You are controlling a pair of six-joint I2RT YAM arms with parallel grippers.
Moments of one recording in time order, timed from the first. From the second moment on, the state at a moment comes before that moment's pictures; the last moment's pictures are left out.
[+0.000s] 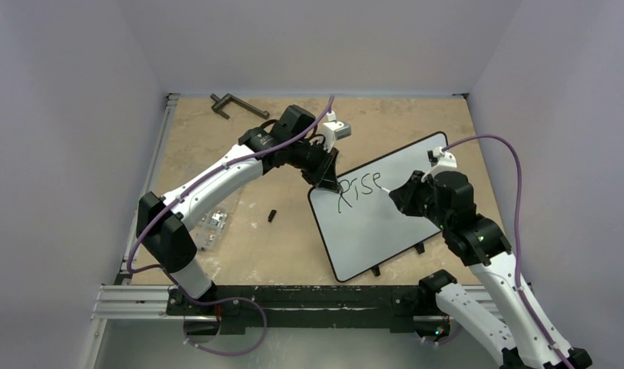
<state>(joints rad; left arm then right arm) -0.72 1.66 1.58 -0.72 0.60 -0.10 0.42 0.69 0.88 -0.69 0.05 0.51</state>
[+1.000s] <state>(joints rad) -0.72 1.66 1.58 -0.72 0.60 -0.11 0.42 0.74 0.94 -0.73 0.17 0.49</state>
